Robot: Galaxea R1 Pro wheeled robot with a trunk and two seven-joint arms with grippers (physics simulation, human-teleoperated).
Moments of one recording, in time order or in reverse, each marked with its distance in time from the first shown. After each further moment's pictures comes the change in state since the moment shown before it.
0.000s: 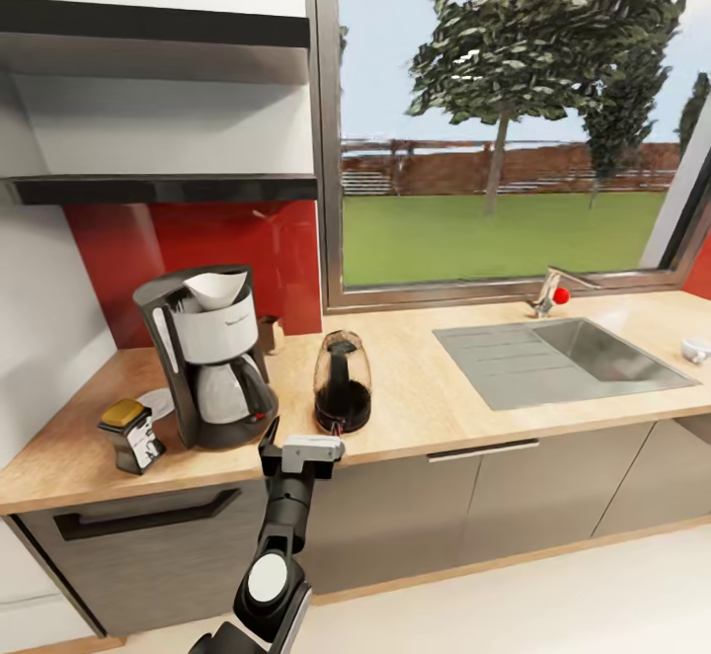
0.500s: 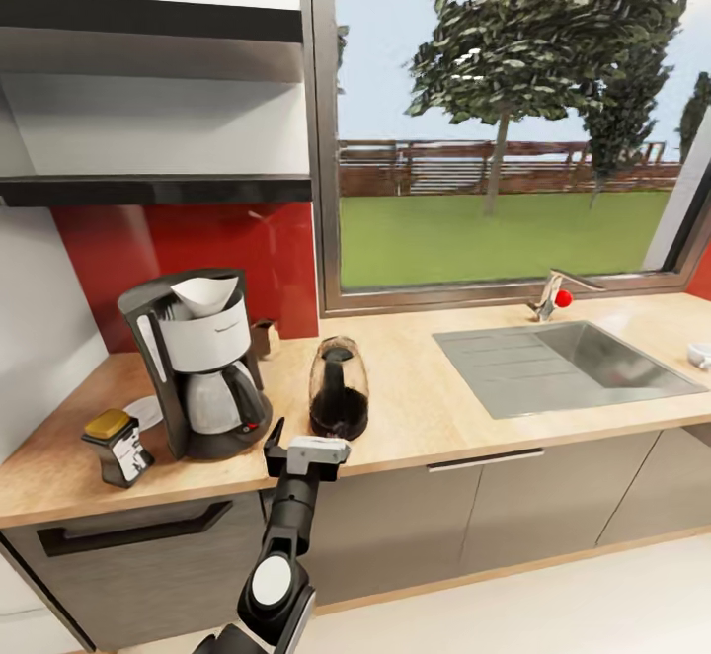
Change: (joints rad) left arm 0.000 -0.001 -0.018 0.005 0.000 -0.001 -0.003; right arm 0.000 0.000 0.000 0.000 0.000 0.000 0.000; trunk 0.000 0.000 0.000
